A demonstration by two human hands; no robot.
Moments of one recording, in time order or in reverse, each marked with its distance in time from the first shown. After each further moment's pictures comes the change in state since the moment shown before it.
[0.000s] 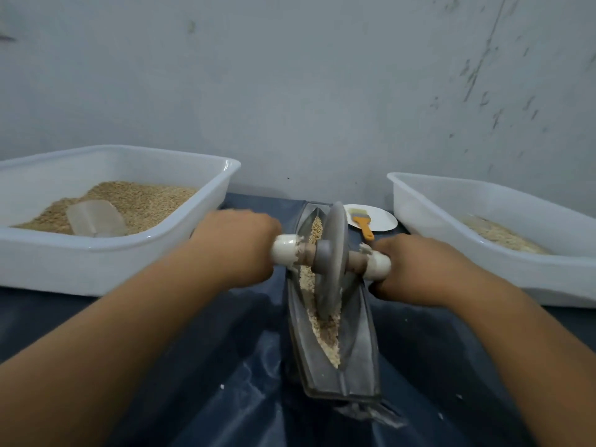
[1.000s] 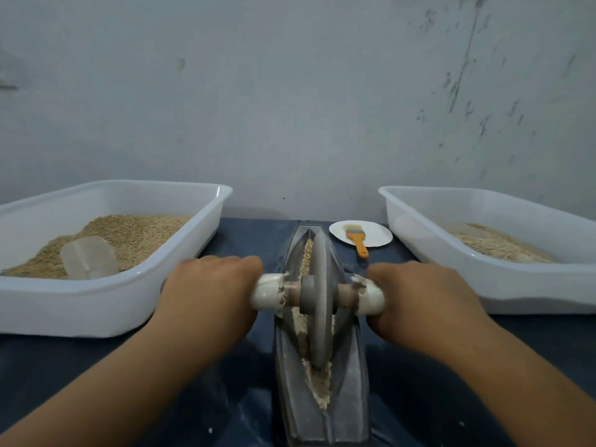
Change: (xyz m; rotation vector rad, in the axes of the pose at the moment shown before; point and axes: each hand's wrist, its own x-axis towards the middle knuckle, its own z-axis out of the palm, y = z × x) left_hand -0.031 0.002 0.014 0.071 0.407 0.094; right_hand -0.021 -0.005 0.012 -0.118 0.250 -0.009
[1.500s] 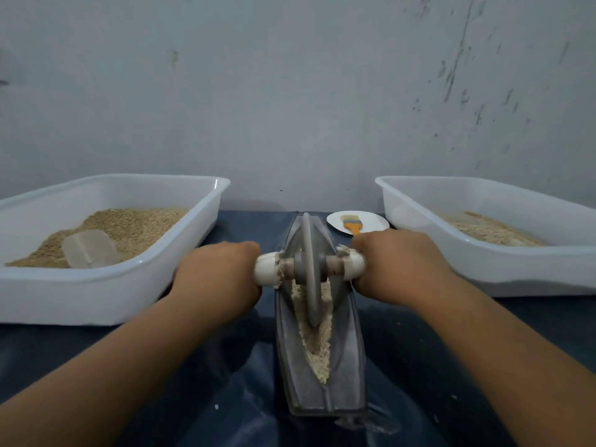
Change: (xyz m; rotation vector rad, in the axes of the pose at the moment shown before) left_hand 0.014 -0.001 0.008 -0.098 -0.253 -0.192; right_hand 0.025 -0.010 -0.004 0.021 -0.021 -0.002
